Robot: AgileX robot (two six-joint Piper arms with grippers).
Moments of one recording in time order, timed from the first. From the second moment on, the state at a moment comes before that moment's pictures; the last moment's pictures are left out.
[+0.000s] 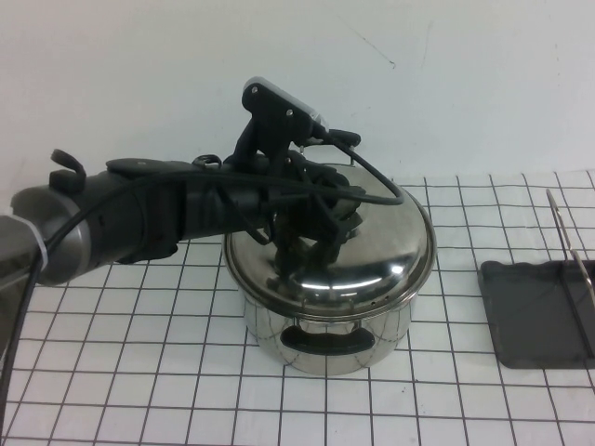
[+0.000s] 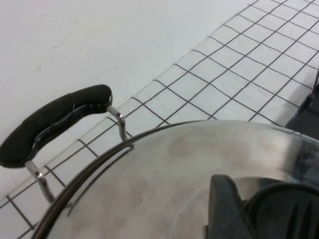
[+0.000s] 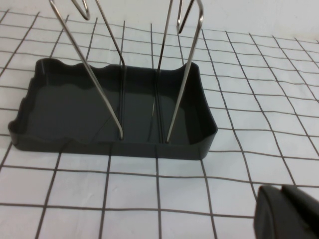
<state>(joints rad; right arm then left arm) -0.09 -0.01 0.02 -0.13 0.43 -0.03 -0.52 1.77 -1.20 -1.70 0.42 1.80</state>
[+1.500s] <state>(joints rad) -0.08 -0.01 -0.07 1.16 0.47 -0.32 -0.52 1.55 -1.21 -1.66 0.83 1.34</state>
